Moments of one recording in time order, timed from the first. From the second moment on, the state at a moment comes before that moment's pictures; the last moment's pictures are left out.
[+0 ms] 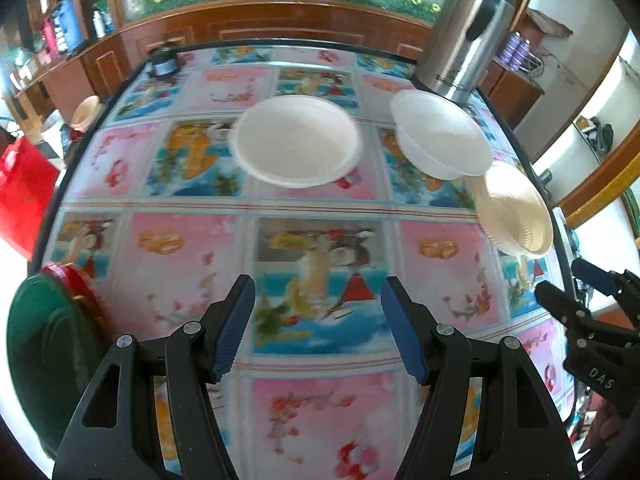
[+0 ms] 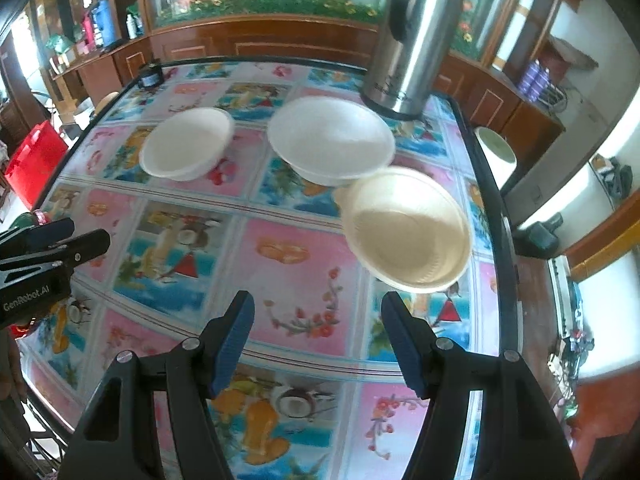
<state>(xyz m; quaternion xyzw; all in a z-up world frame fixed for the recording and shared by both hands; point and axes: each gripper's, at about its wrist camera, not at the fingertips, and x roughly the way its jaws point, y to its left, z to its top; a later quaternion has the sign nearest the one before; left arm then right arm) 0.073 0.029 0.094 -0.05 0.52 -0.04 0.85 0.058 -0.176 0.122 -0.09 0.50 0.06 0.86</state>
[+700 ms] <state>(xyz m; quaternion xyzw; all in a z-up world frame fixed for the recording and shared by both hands) 0.175 -0.056 0.076 -0.12 0.55 -0.06 0.82 0.150 -0.287 0.113 0.03 0.51 0.09 0.86</state>
